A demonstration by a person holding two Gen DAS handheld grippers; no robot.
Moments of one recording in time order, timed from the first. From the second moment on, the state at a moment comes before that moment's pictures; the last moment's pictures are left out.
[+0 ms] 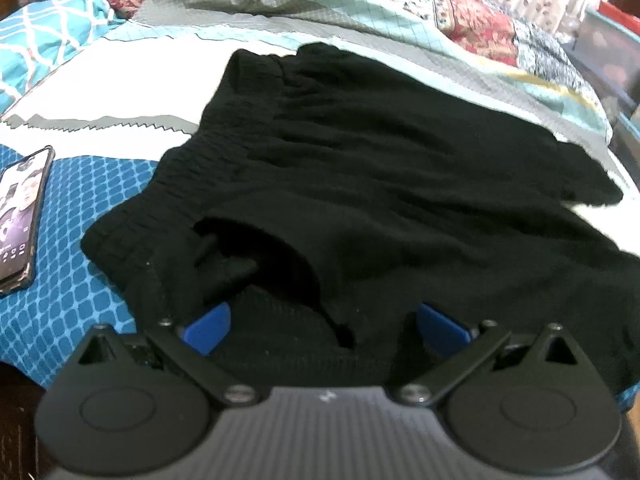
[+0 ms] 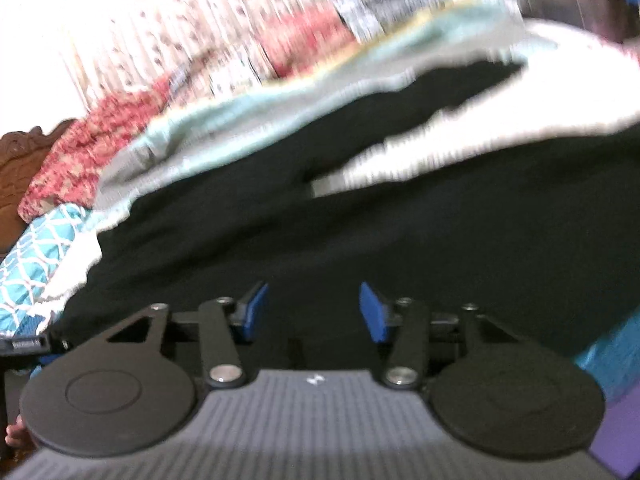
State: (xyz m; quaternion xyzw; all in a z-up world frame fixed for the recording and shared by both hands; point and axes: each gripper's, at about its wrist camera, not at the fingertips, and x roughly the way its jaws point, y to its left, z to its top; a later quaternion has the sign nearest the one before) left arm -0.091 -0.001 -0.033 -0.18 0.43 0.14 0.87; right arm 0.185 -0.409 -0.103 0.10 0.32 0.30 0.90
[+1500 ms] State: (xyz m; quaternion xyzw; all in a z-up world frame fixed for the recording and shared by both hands) left arm 0.185 0.114 -0.049 0.08 0.42 0.09 0.90; right arm 0.636 -0.407 -0.074 0.14 0.41 -0.01 0.90
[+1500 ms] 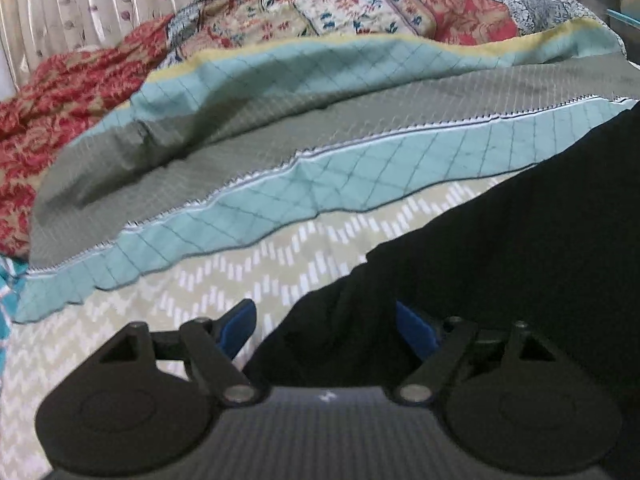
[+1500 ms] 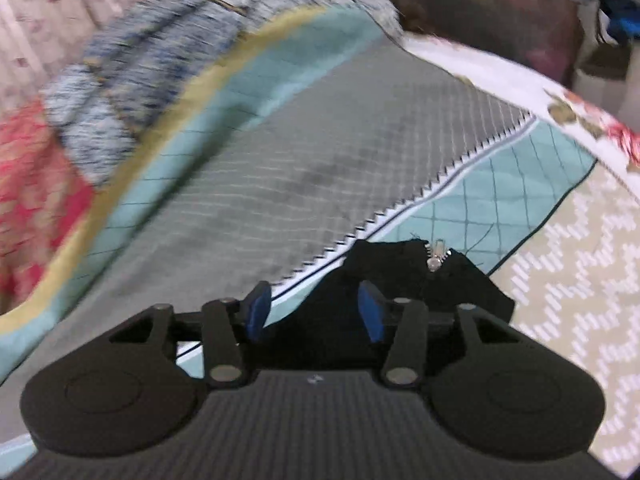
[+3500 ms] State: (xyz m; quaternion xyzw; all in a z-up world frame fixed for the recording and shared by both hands) left arm -0.134 0.090 0.009 -0.38 0.31 0.17 0.86; right arm 0.238 -0.656 -0.093 0.32 0.22 -0.07 0.92
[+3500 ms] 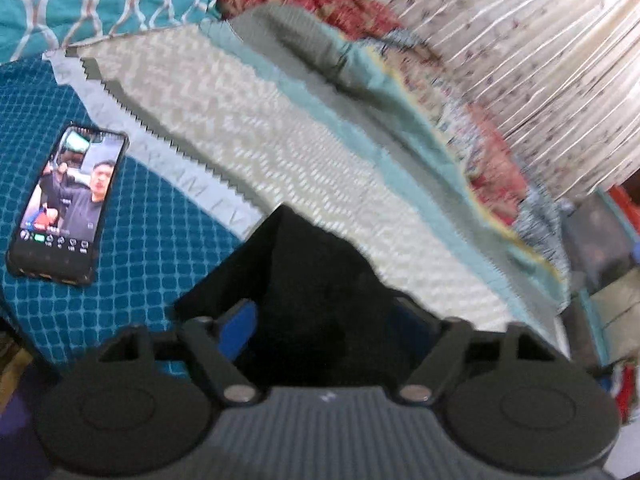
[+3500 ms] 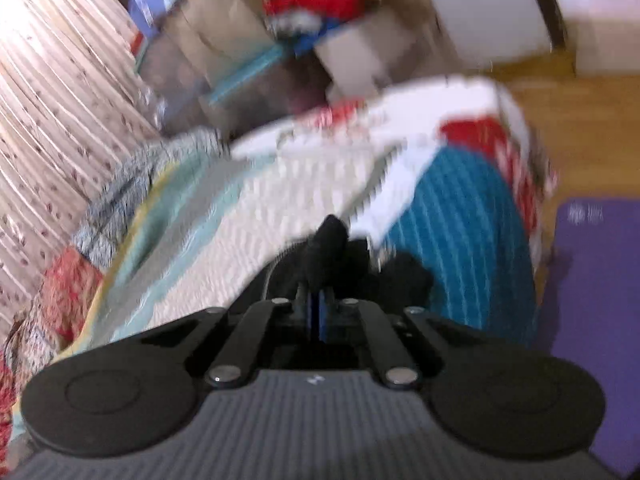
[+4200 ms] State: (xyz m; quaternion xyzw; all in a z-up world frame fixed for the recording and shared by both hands) left arm -0.098 0.025 0.049 -0.21 0.34 0.19 0.90; right arm 0.210 -0.708 -0.110 0.40 0.21 -0.09 0.89
